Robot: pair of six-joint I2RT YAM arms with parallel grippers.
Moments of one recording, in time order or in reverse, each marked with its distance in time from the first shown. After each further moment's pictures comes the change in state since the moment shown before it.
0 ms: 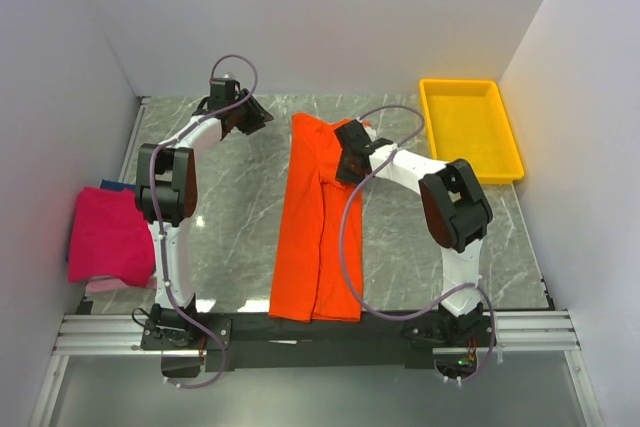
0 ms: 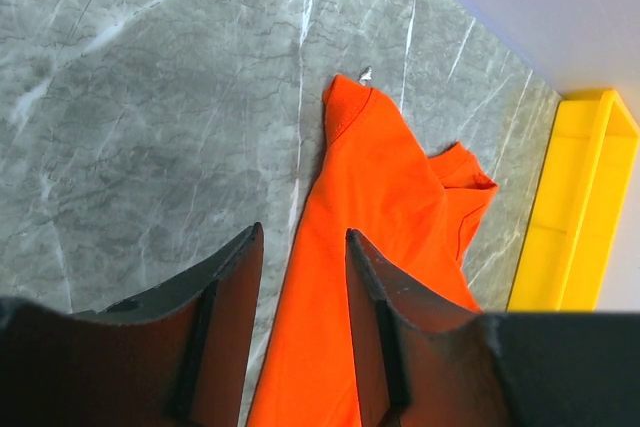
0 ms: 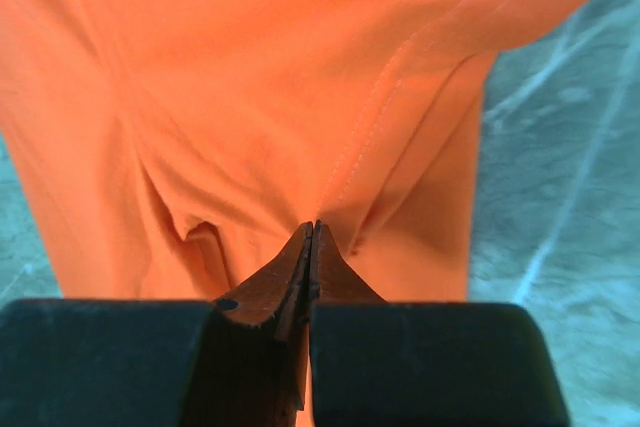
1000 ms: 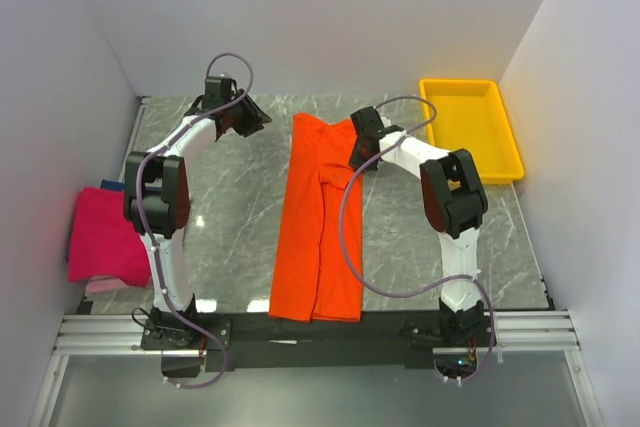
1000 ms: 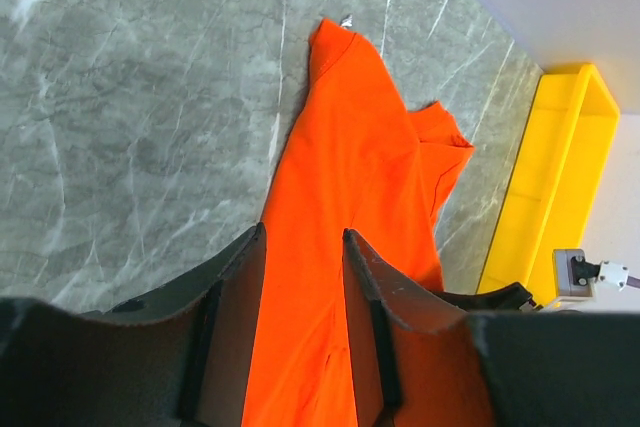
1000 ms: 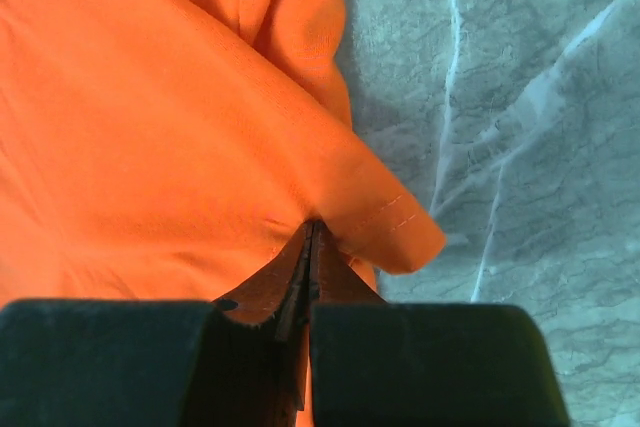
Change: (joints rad) left arm -0.008 -0.146 -0.085 -0.092 0.001 -0.030; right arm -0.121 0.113 0.142 -0.040 -0.005 -0.041
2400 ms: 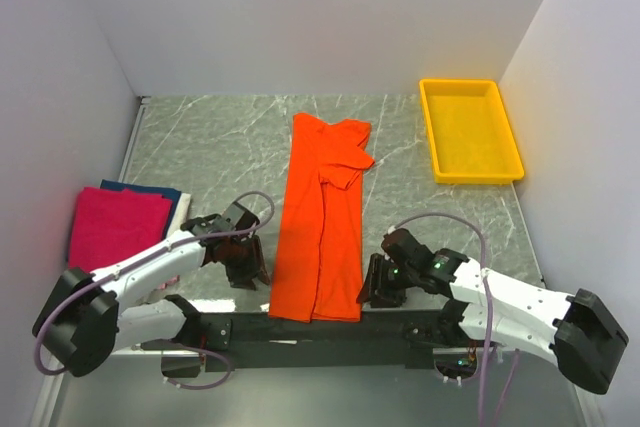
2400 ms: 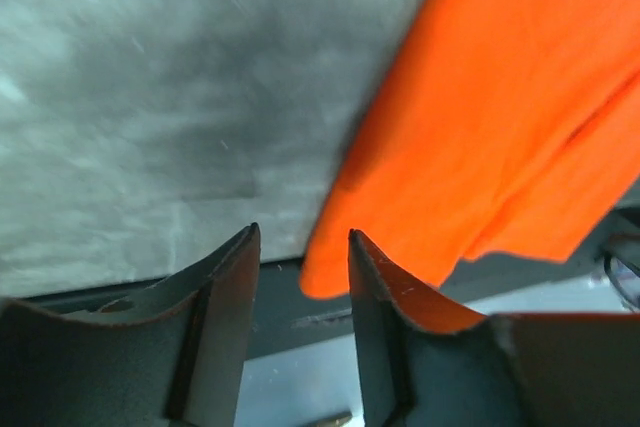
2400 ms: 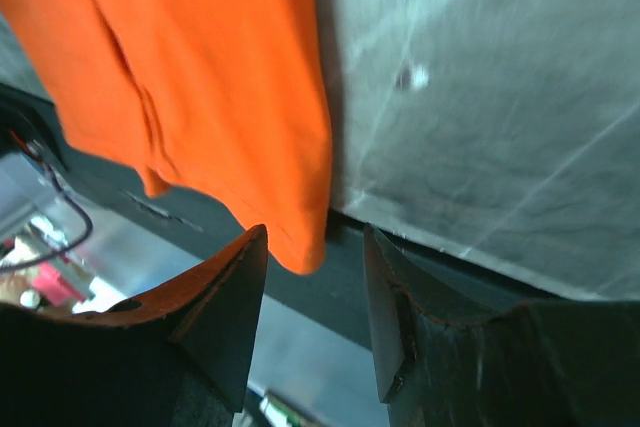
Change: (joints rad) left arm -0.459 -0.891 -1.030 -0.492 -0.069 -0.074; right arm 0.408 -1.218 -1.178 -0.054 -0.413 0.372
